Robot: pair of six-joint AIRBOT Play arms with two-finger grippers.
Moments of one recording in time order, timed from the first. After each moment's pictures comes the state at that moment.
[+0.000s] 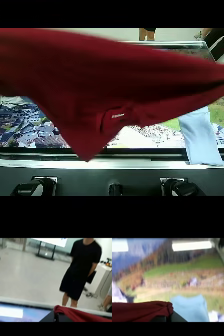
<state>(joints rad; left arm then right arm) 0.06 -0.63 1.43 1.32 -0.83 -1.66 0.27 -0.80 1.74 -1.98 1.60 1.74</state>
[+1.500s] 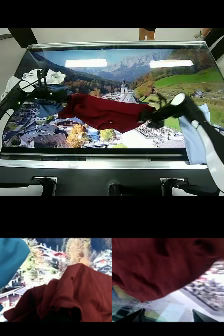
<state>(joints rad) 0.04 -1.52 1.31 1.05 -0.97 -1.38 0.05 -1.45 1.01 -0.96 1.16 1.57</state>
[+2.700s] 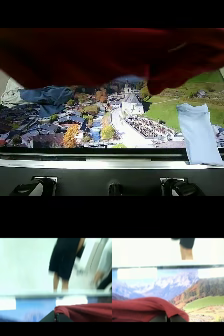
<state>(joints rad) 0.15 -0.82 1.80 1.08 -1.07 -1.46 0.20 -0.81 1.79 -1.77 1.27 1.77</state>
